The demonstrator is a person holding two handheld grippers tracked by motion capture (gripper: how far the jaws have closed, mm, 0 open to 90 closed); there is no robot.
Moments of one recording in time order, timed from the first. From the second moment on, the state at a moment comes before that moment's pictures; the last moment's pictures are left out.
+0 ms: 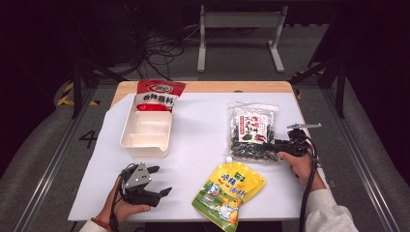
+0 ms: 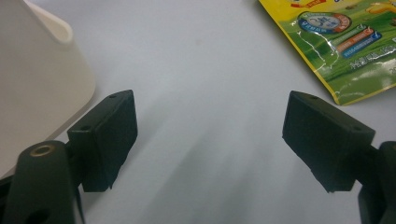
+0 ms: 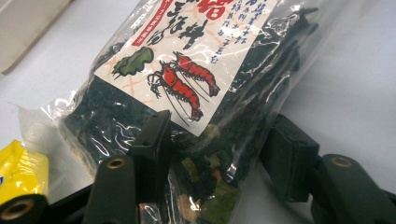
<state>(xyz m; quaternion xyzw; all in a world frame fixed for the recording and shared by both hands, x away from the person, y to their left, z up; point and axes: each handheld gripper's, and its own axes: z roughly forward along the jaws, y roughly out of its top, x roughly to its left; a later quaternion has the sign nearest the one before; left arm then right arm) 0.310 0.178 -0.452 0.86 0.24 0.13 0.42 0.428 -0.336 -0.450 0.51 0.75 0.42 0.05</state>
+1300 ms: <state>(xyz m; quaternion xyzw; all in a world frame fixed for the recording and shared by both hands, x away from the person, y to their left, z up) 0.464 0.020 -0.442 0.84 0.28 0.05 0.46 0.404 -0.325 -0.445 0.41 0.75 0.49 0.18</state>
